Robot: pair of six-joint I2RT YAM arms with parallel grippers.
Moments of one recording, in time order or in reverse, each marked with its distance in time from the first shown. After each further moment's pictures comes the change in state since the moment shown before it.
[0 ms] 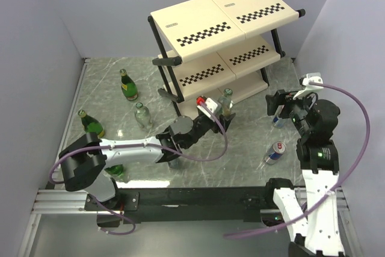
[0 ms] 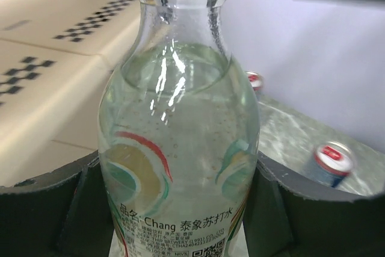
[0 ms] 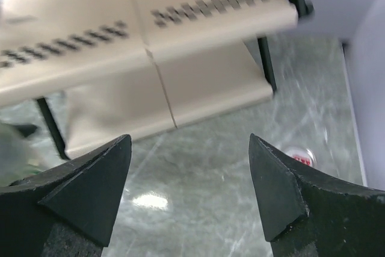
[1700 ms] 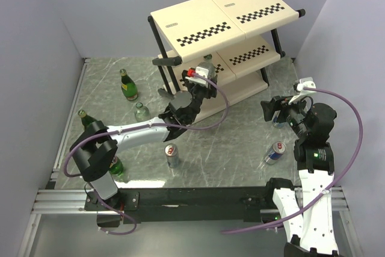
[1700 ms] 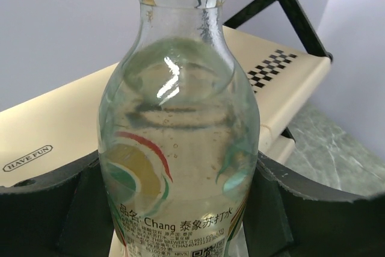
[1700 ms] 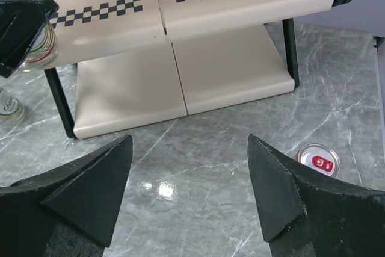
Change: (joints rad) left arm 0.191 0.123 0.217 -0.007 -0.263 0.102; right arm -0.085 -0.021 -0.124 0.056 -0.174 -0.027
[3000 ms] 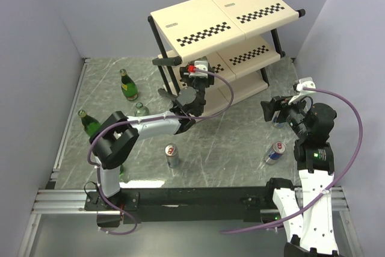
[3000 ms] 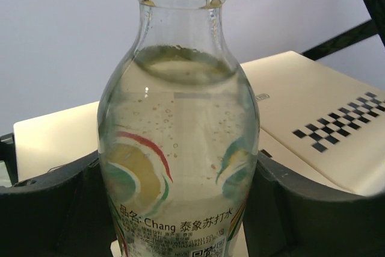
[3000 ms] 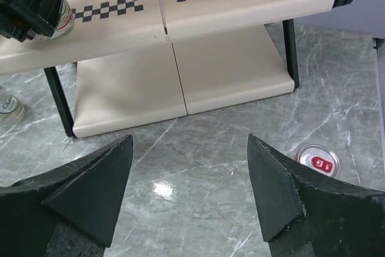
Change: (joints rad) left arm 0.041 0.202 0.127 0.222 -0.232 0.123; right arm 0.000 0.000 0.000 0.000 -0.004 -0.007
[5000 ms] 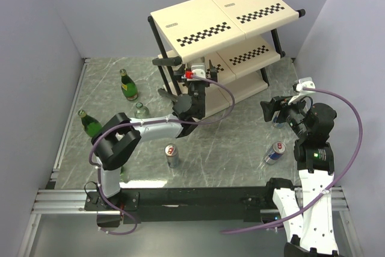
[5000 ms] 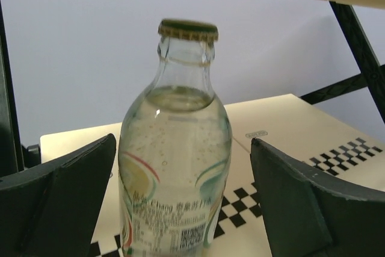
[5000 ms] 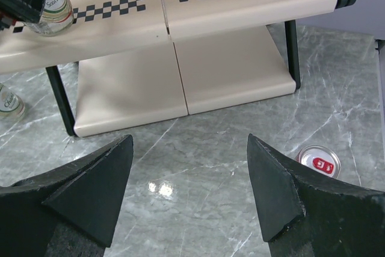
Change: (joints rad) left arm -0.035 0.018 -0.008 0.248 -0.073 0.119; right arm 0.000 0.000 0.000 0.000 -0.007 -0.004
